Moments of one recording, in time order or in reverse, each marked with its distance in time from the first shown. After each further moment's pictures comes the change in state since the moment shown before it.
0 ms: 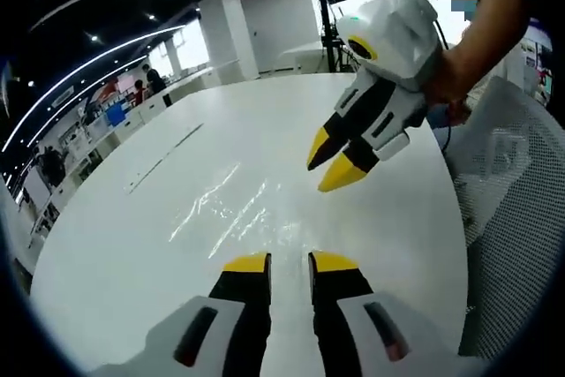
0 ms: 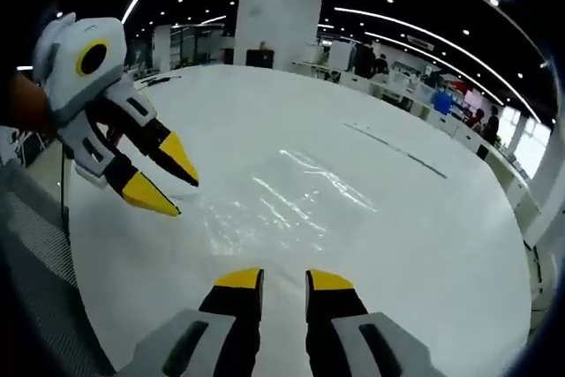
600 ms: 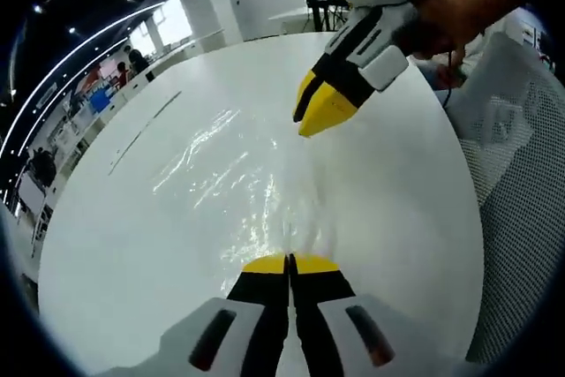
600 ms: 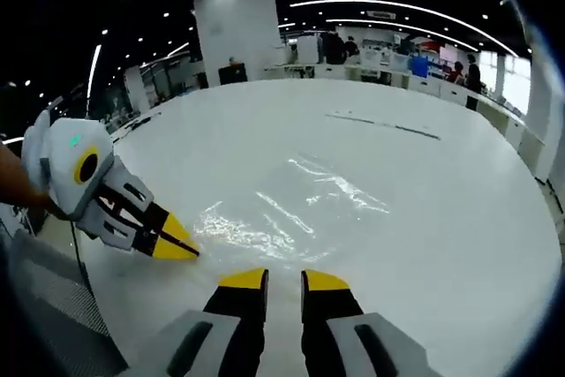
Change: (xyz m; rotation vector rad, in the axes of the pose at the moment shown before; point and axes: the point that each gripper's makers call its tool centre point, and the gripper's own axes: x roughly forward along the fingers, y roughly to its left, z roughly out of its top) left arm 0.016 -0.014 -0.037 0.031 0.146 -0.019; right arm -0.003 0.004 0.002 0.257 -0.036 0.038
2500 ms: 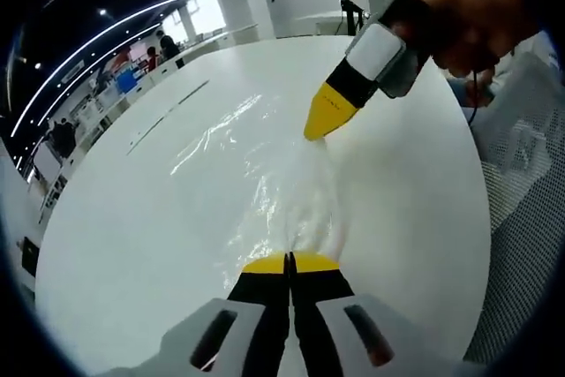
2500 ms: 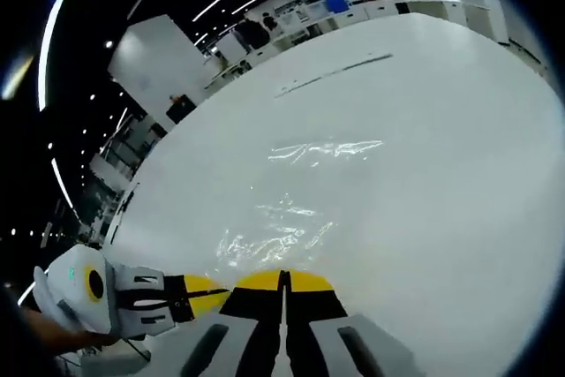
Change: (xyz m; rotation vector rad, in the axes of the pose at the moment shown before) left arm 0.002 0.004 -0.002 -0.099 0.023 0.112; right arm -0.001 0.013 0.004 0.503 0.045 0.029
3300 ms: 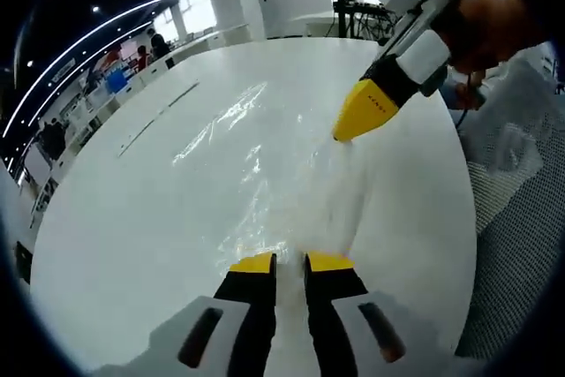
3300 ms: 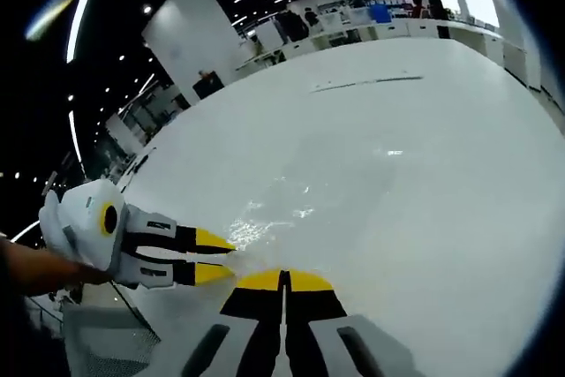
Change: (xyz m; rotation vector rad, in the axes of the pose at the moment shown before) left arm -0.013 -0.006 0.009 0.033 -0.043 -0.079; right arm -0.016 0.004 -0.012 -0.205 0.046 0.040
